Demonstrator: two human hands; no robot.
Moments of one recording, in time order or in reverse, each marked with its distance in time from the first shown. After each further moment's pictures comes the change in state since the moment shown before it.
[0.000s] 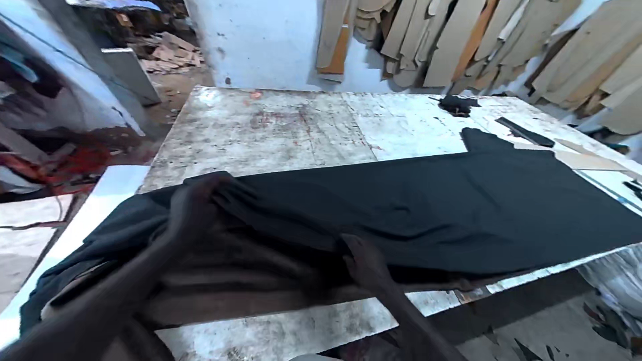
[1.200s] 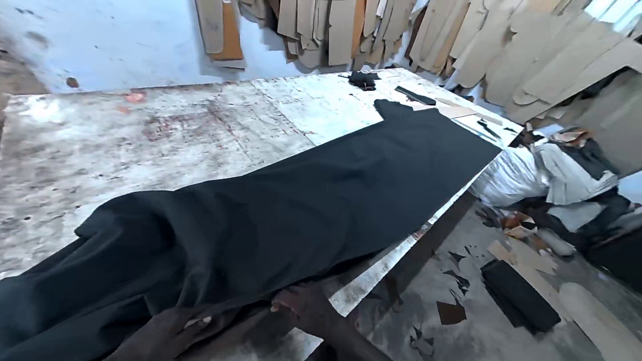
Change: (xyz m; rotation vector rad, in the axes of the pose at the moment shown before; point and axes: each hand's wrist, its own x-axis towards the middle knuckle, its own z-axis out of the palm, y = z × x) left_hand -0.089 -0.091 0.032 -0.066 -1.063 0.249; right_hand -0.046 -0.120 0.111 0.203 0.163 -0.159
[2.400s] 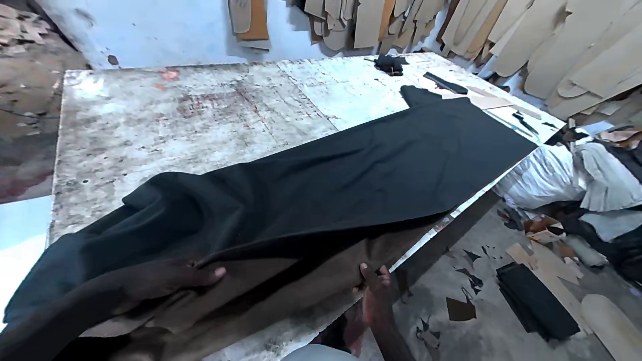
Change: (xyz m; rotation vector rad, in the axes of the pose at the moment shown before) left_hand -0.038 0.071 -0.108 -0.650 -0.275 -0.392; right_hand -0.055 0.000 -0.017 1.120 1.005 0.882
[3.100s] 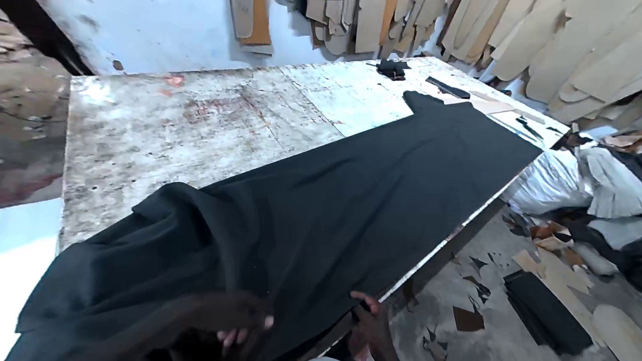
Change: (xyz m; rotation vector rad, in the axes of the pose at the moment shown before) left_hand 0.055 -0.020 0.037 0.378 -0.326 0.058; right_hand -0.006 0.065 -0.040 -0.611 -0.225 0.016
